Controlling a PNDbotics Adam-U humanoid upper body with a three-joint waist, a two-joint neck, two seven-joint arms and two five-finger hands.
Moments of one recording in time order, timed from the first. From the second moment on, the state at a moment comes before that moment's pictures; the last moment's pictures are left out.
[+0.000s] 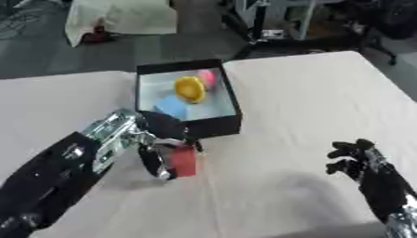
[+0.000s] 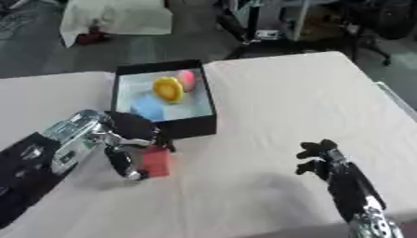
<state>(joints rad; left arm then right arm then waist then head) -0.79 0.34 -0.68 -1.19 -0.87 -0.45 -0.67 0.12 -0.15 -0.05 -1.74 -0.08 -0.05 0.24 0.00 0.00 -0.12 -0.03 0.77</state>
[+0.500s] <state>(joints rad) -0.83 0.37 -0.64 -1.23 -0.83 -0.42 -0.66 0.12 -0.15 -0.06 -1.74 -0.08 -0.05 0.24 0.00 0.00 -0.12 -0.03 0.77</state>
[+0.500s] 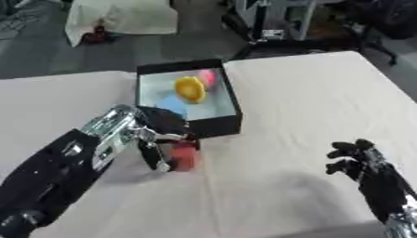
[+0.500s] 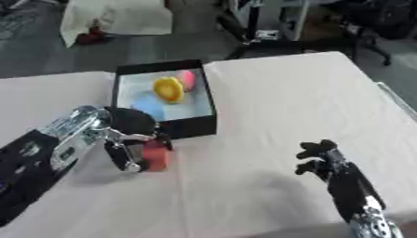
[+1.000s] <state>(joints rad) -1.02 0.35 -0.45 -1.13 -0.84 -0.27 -0.71 0.13 -0.15 -0.05 -1.74 -0.08 -0.05 0.24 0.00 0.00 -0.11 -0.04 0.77</state>
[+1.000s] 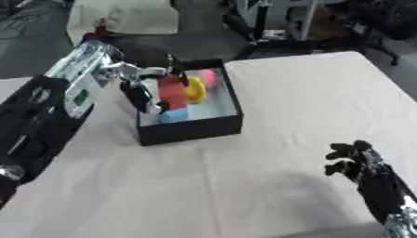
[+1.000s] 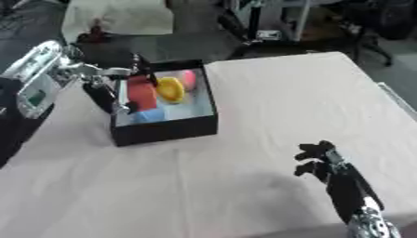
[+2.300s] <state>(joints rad) -1.02 0.10 -0.17 -0.78 -1.41 0.18 -0.18 0.12 -0.14 -0.05 -1.73 -0.09 -0.04 0.25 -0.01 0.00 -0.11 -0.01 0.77</state>
